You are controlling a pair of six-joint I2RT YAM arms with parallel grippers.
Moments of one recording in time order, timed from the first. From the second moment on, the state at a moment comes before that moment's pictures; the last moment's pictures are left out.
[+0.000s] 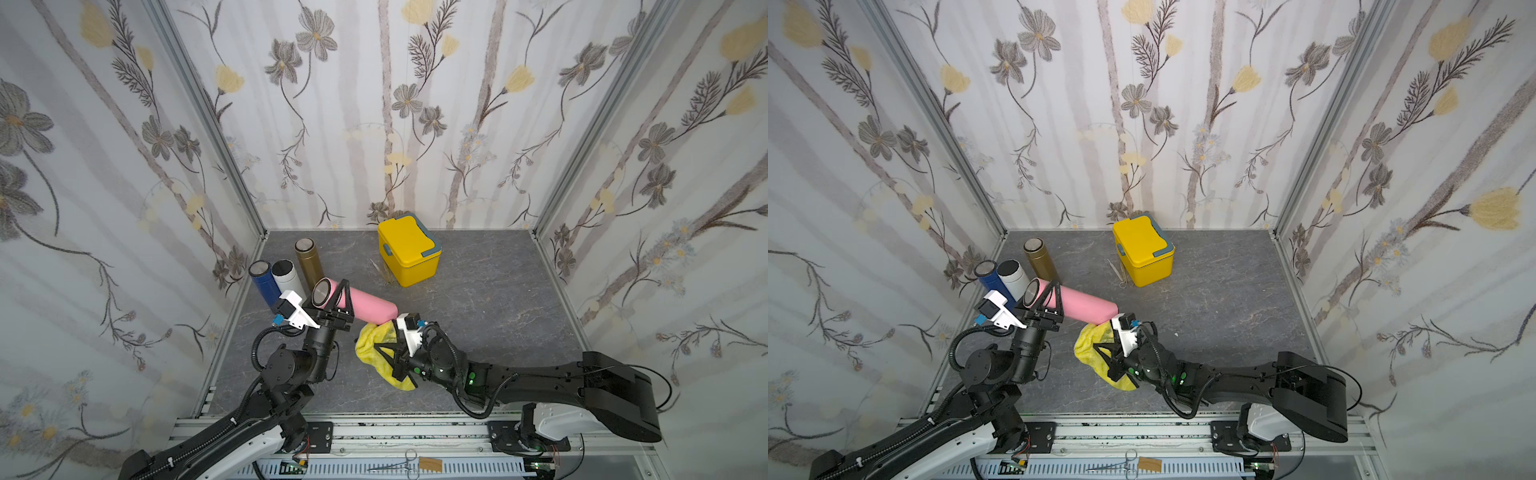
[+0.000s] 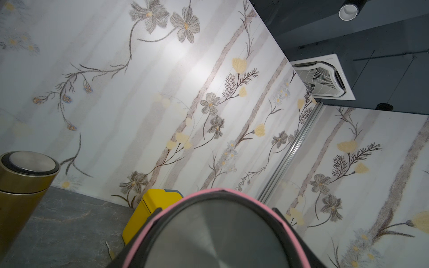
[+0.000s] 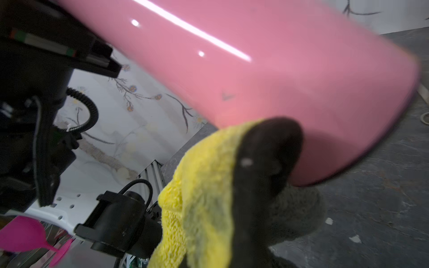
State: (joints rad) left arm -0.87 0.61 0.36 0.74 -0.56 -0.40; right arm 1.27 1.39 0.59 0.69 0.11 0.55
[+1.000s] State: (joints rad) left arm -0.86 0.60 0.36 0.73 -0.56 -0.40; right arm 1.28 1.41 0.61 0.64 0.17 0.53
